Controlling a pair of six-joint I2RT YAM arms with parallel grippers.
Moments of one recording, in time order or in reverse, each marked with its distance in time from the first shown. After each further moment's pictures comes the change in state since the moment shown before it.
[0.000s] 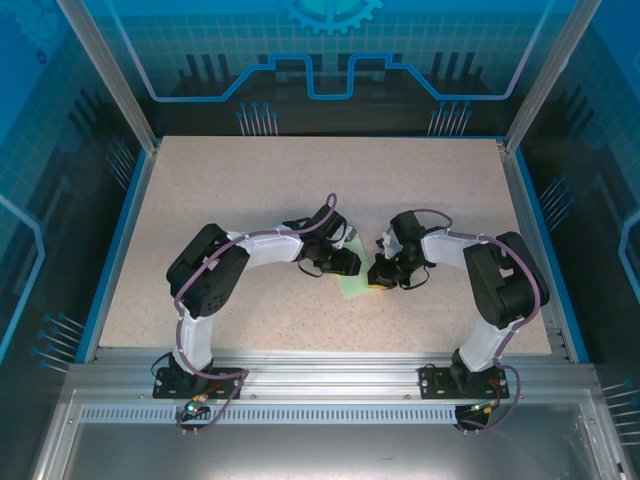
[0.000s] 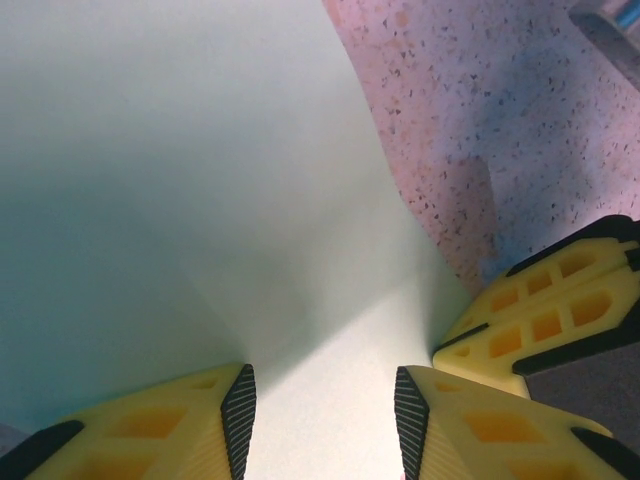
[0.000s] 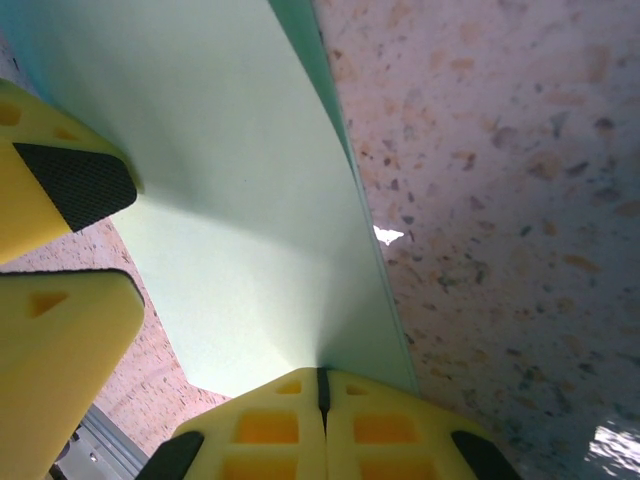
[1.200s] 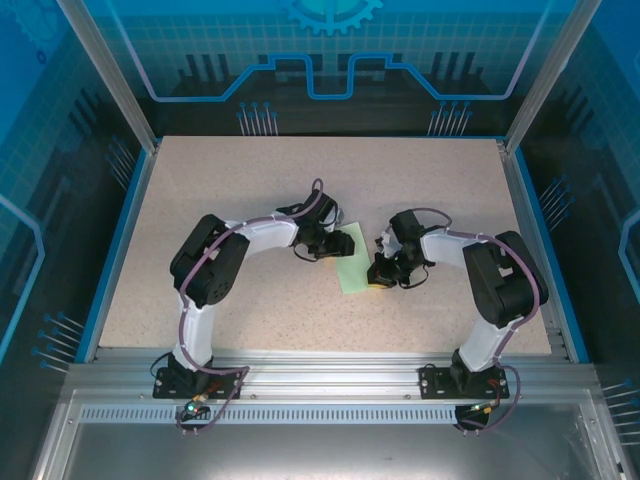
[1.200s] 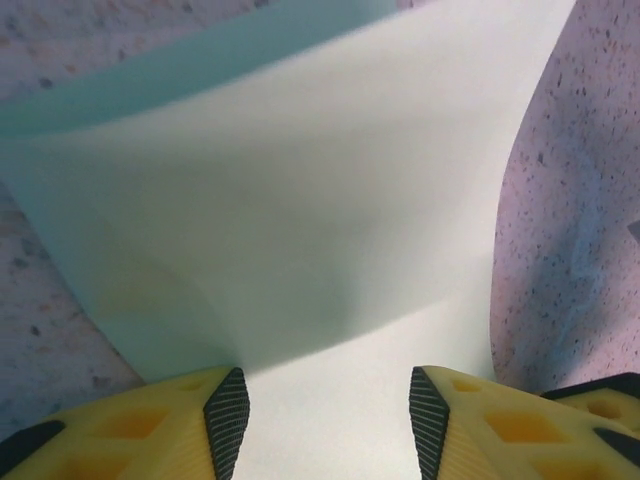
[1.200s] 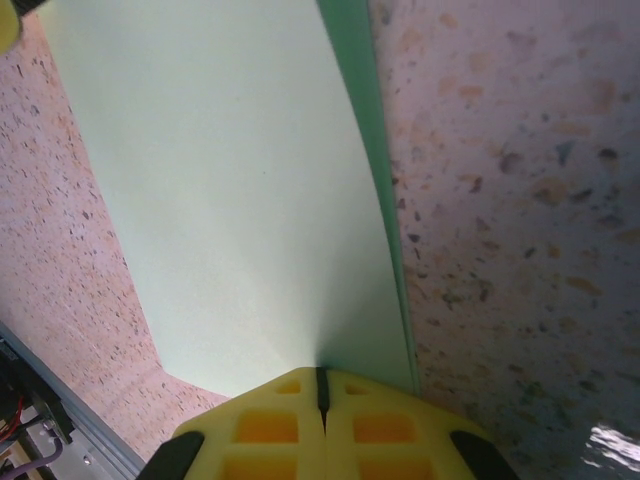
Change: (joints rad) left arm 0.107 0.075 0.107 -0.029 -0.018 -0.083; right arm 0.000 0.008 0.011 -0.008 0.011 -0.014
